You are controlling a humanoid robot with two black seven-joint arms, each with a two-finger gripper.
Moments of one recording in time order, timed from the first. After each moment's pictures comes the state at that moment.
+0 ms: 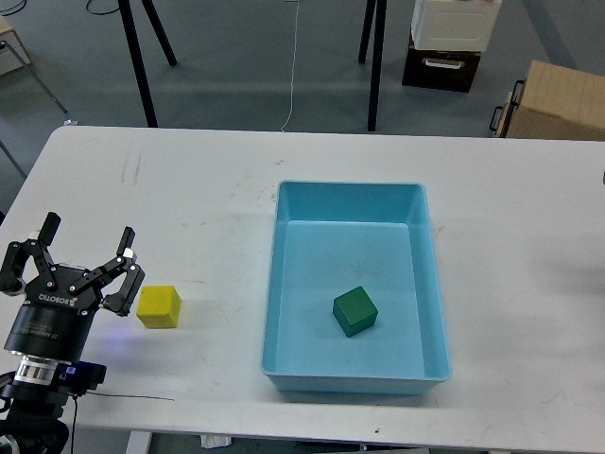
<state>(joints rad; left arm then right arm) 0.27 0.03 -1.54 -1.61 -0.20 -0.49 0.20 -0.20 -0.35 1.63 1.38 0.34 0.49 0.02</state>
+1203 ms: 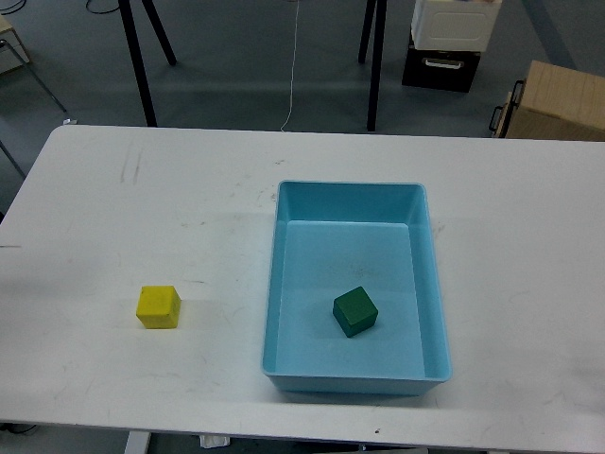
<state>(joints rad) -0.45 0.78 -1.42 -1.31 -0.14 -0.49 0.08 -0.59 -0.13 1.76 1.63 0.33 0.49 0.02</state>
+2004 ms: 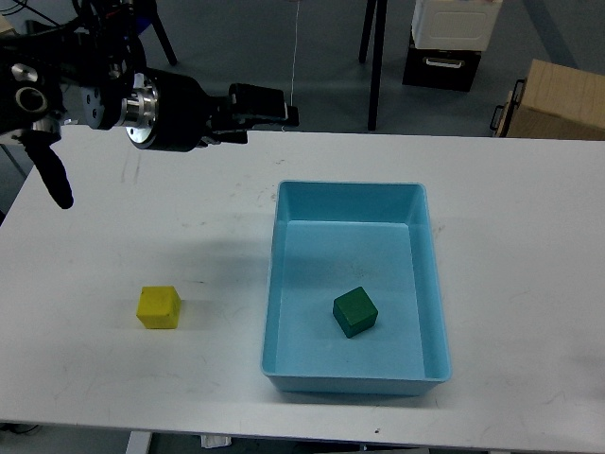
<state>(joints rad) -1.56 0.56 0.13 -1.36 0.72 -0.49 0.21 -0.53 -0.13 1.76 1.62 0.33 0.49 0.02</state>
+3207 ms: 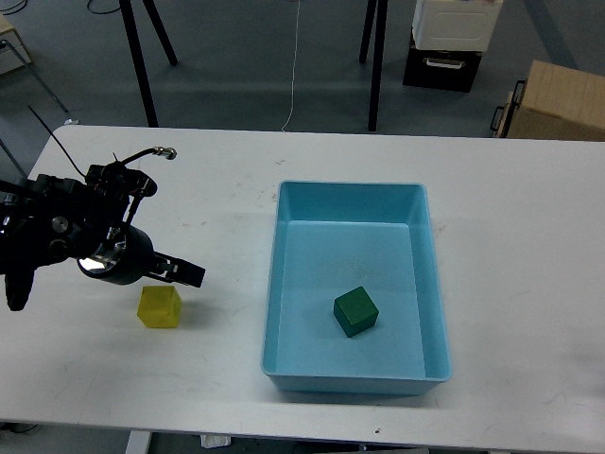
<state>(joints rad) -1.34 0.59 0.42 -1.33 0.95 -0.49 0.23 -0.51 -0.14 1.74 1.57 0.33 0.49 0.01</state>
